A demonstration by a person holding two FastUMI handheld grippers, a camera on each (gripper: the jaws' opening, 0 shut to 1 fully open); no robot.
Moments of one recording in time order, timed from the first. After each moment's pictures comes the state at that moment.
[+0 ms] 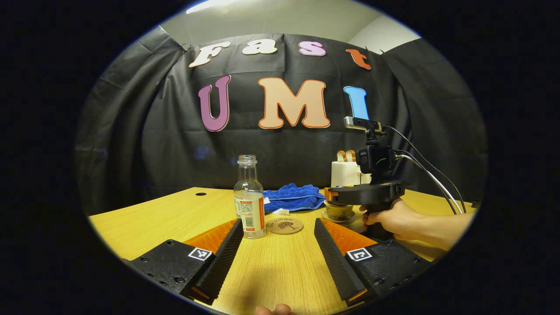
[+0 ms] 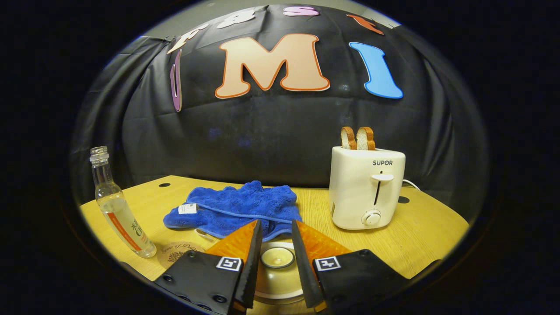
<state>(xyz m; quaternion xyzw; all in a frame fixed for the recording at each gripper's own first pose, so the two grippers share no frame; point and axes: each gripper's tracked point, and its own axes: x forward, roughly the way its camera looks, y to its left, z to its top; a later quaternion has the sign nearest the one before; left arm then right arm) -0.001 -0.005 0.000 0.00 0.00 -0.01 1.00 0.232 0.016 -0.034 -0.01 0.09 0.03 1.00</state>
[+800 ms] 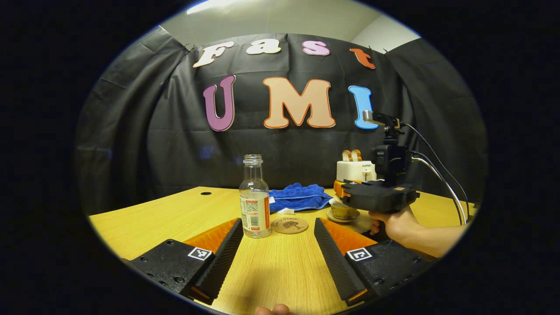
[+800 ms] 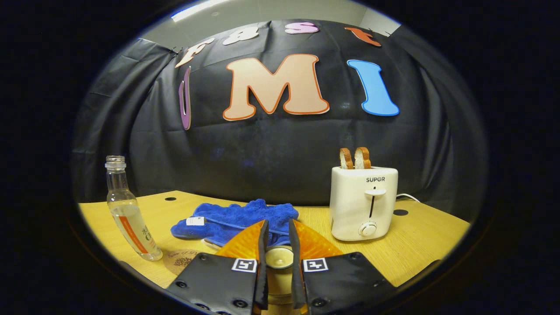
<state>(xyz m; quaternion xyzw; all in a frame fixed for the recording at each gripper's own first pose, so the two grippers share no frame) -0.002 0.005 -0.002 0.00 0.00 0.01 1.00 0.215 0.017 -0.008 0.00 0.00 0.05 1.00</state>
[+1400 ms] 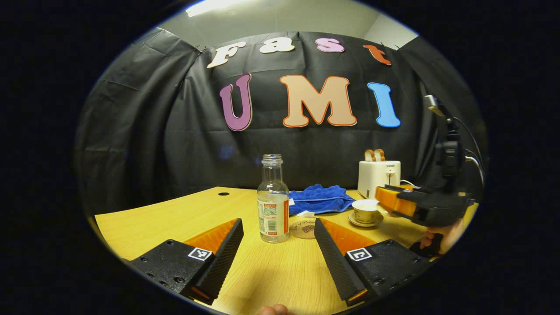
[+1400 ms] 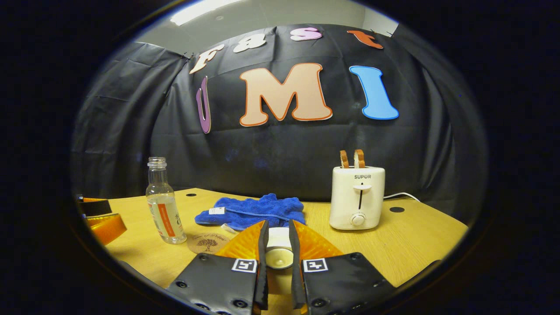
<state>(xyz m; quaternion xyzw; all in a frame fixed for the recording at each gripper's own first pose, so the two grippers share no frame) 0.033 0.031 -0.004 0.00 0.00 0.08 1.00 0.141 -0.004 -0.002 0.00 0.00 0.09 1.00</state>
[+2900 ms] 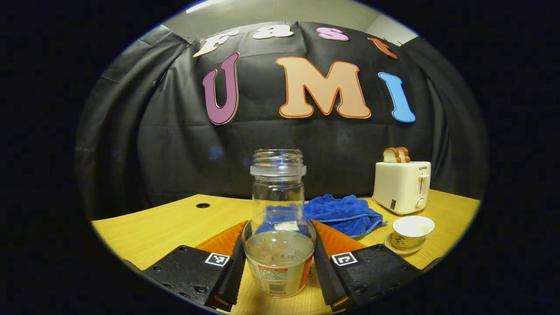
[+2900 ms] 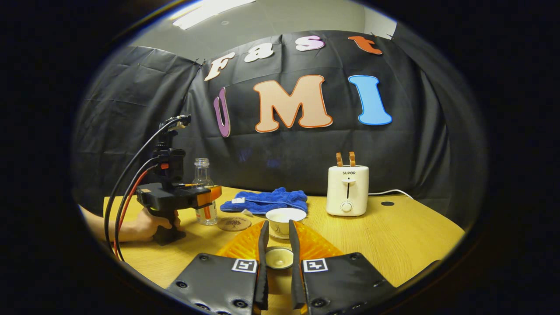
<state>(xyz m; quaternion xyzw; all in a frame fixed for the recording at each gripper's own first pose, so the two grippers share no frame) 0.175 0.060 -0.007 0.00 0.00 0.05 1.00 0.032 -0.023 0.003 0.00 0.01 0.13 0.99</state>
